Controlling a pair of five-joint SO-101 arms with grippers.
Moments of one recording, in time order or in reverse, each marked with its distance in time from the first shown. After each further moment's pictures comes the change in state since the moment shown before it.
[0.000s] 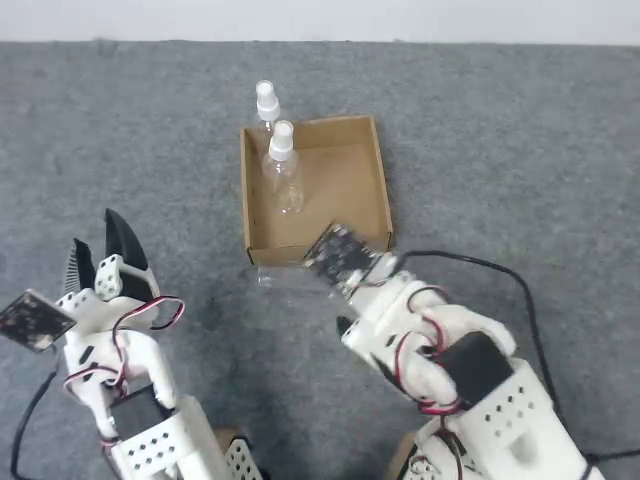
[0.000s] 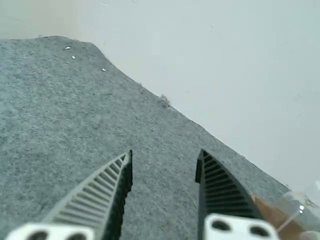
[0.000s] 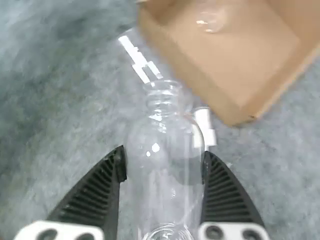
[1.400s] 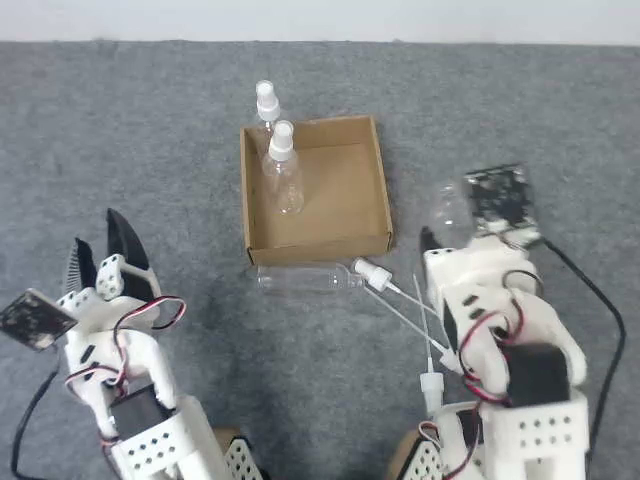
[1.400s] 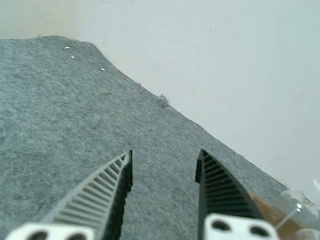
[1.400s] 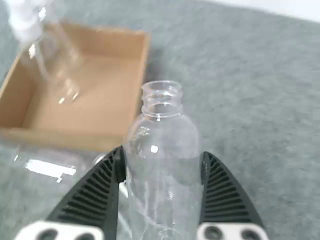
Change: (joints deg) left arm 0.4 0.0 0.0 0.0 0.0; right arm 28.3 -7.5 0.1 -10.1 -11.6
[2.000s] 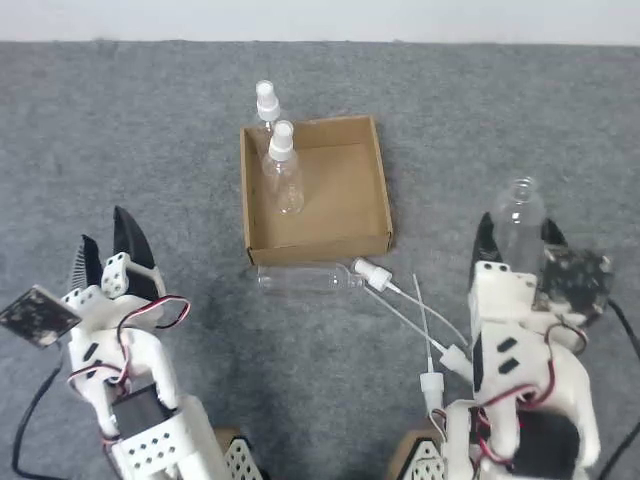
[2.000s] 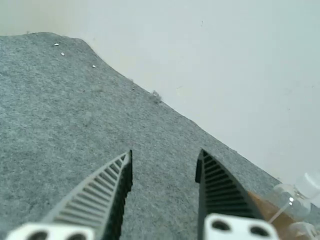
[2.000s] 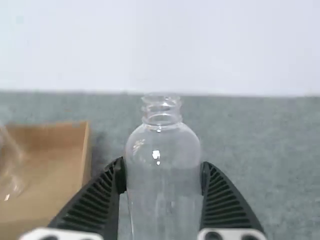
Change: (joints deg) left arm 1.7 0.0 0.0 0.0 0.0; right arm 13.2 -21.9 8.8 -6.7 -0.5
